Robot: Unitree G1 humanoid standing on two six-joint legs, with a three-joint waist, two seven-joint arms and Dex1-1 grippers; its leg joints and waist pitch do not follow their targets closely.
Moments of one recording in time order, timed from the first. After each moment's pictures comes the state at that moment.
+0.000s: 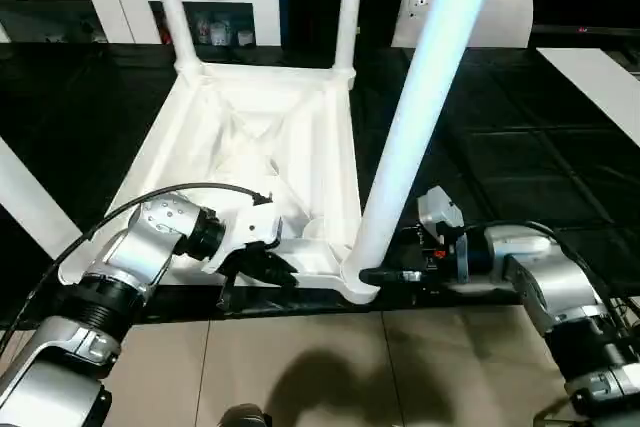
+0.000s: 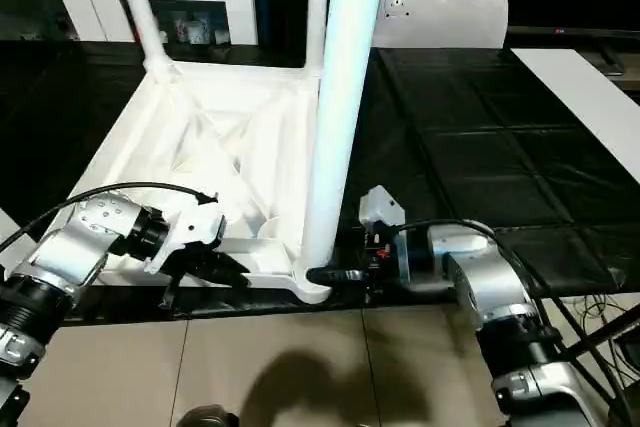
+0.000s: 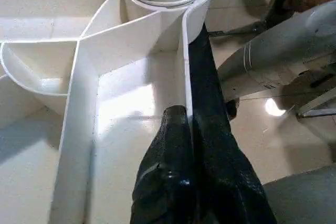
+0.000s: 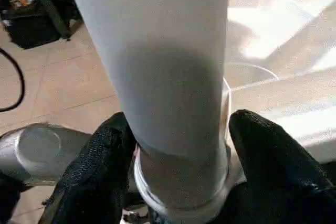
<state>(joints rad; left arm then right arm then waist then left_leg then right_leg) -0.57 0.51 -0.36 0.49 0.01 0.02 -1.46 -0.43 -0.42 0.19 0.38 0.23 0.18 1.36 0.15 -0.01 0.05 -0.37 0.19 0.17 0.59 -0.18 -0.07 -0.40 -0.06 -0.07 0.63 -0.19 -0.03</state>
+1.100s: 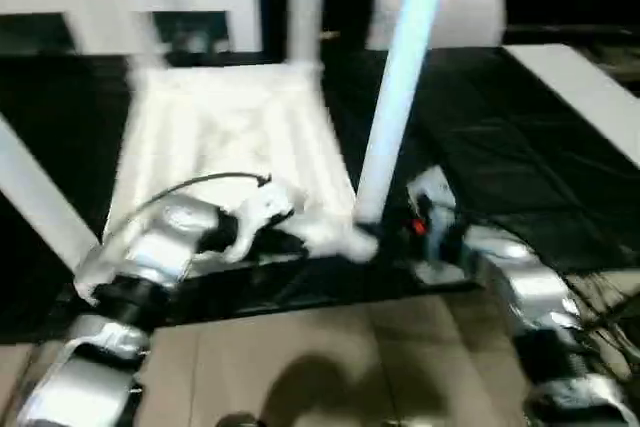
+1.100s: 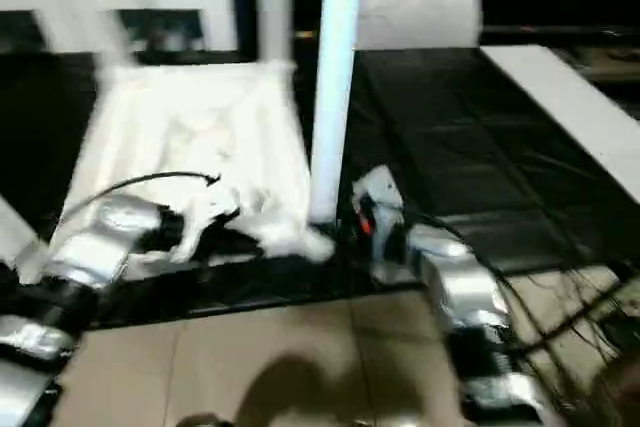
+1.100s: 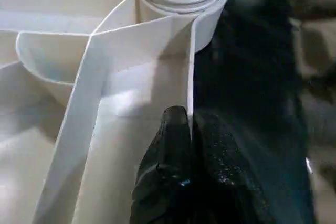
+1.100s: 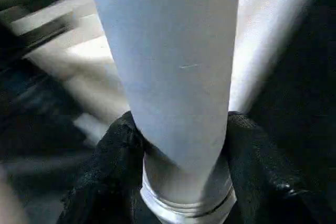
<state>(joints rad) -0.60 0.33 -0.26 0.55 0.05 0.29 -1.10 -0.43 -0.18 0.04 0.34 0.15 0.39 0.73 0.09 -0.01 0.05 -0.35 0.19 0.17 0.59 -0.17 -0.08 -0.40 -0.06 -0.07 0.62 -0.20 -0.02</state>
